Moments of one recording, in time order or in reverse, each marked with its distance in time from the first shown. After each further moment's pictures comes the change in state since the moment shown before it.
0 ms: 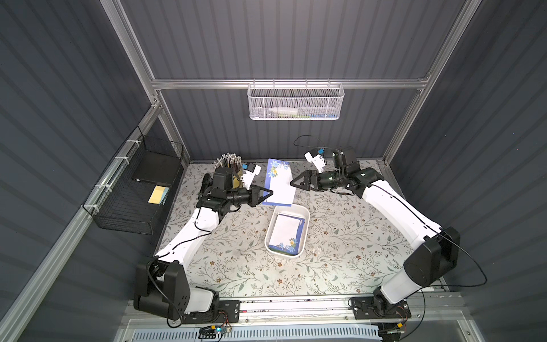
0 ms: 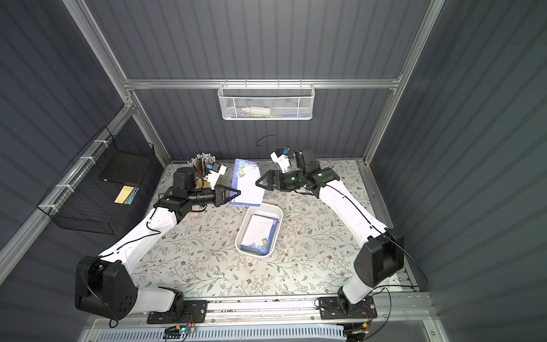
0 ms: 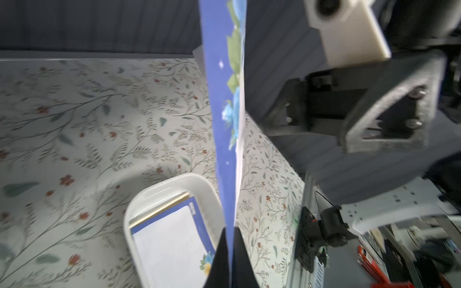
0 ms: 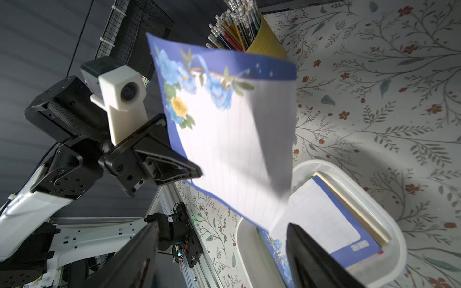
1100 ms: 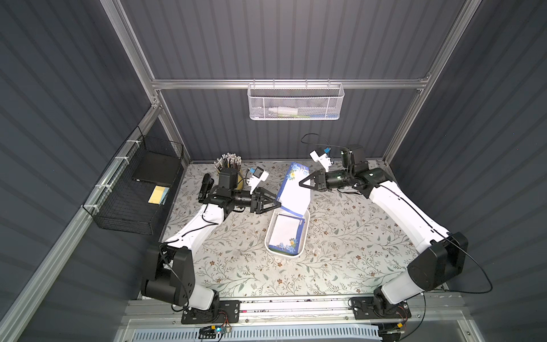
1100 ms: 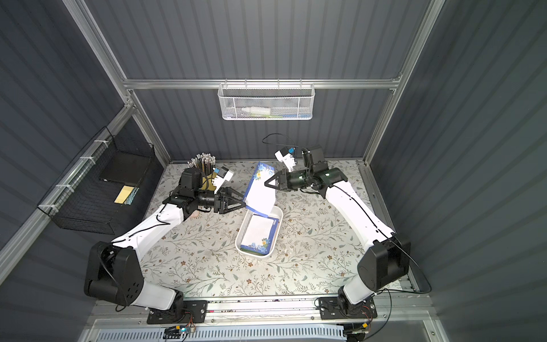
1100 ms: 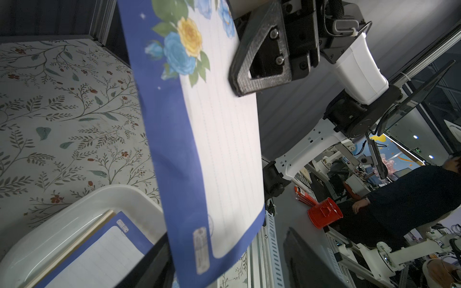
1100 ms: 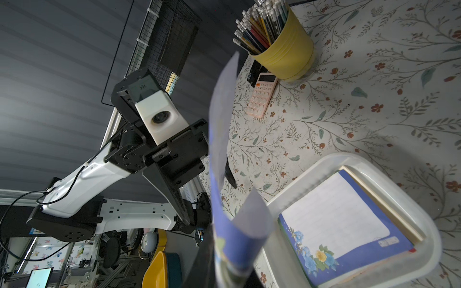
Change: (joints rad) left arm -0.046 0.097 -0.003 0.103 0.496 0.138; right arm -0.051 -0.044 -0.029 0.002 -0.181 0.024
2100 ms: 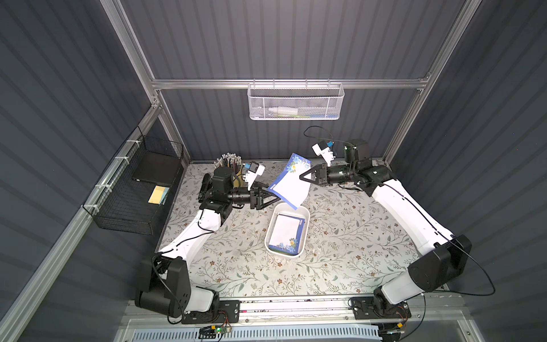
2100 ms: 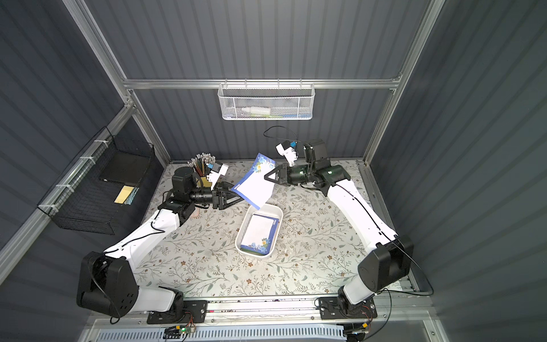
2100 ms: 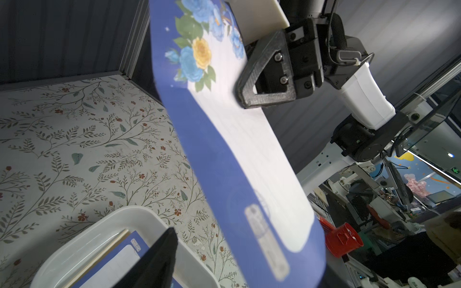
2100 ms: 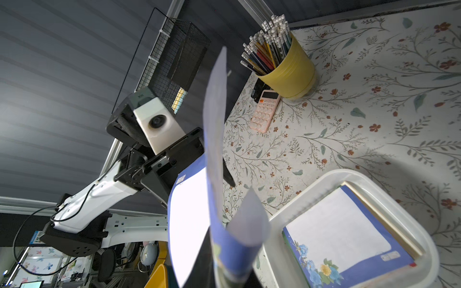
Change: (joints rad) left arm 0.000 -0.080 -0.033 0.208 -0.080 -0.189; right arm -0.006 -0.007 0.066 0.005 0.043 0.036
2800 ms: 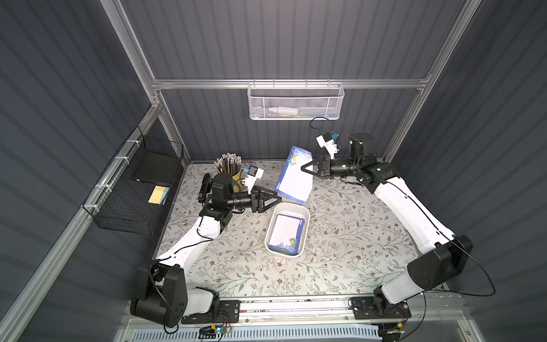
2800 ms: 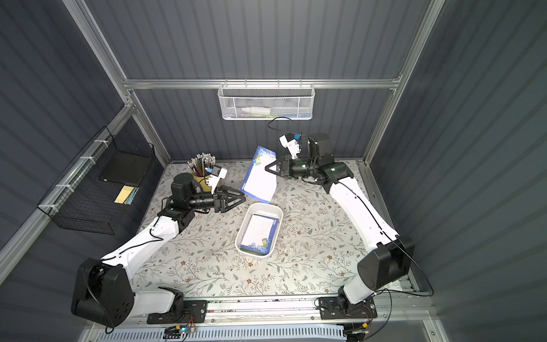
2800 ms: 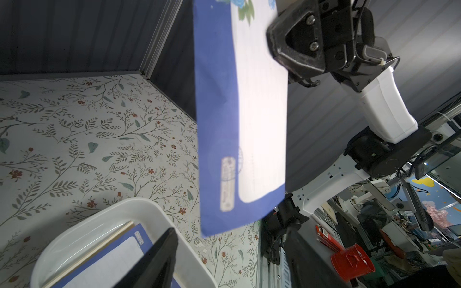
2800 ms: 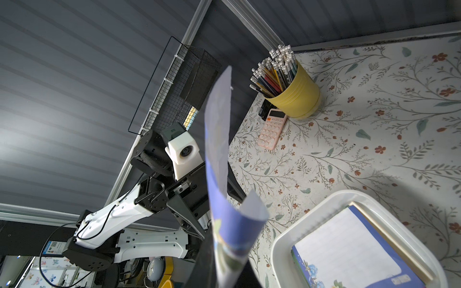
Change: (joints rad) left arm -0.010 -0.051 -0.119 0.099 -0.134 -0.113; right arm -0.024 0.009 0.051 0.080 -0.035 0.090
